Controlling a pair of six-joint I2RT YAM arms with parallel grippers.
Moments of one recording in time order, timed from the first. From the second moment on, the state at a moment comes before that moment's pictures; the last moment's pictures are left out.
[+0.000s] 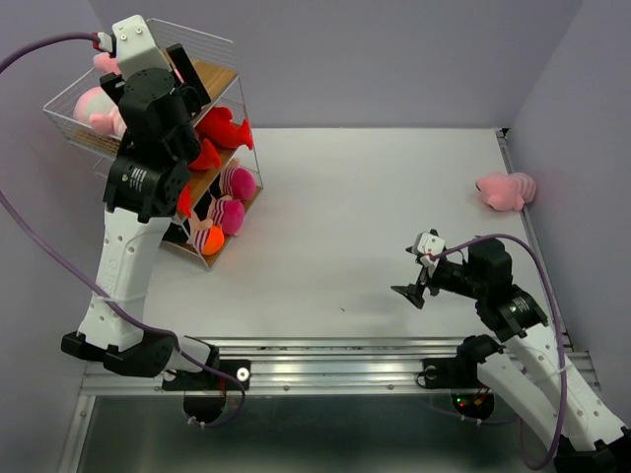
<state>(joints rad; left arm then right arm) -0.36 1.37 1.98 -0.56 -0.75 -0.16 0.39 0.56 0.58 -0.41 -0.61 -0.46</state>
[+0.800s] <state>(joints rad) -0.35 1.36 1.88 -0.46 -0.67 -0.01 0.39 0.56 0.58 -0.41 -0.61 -0.46</state>
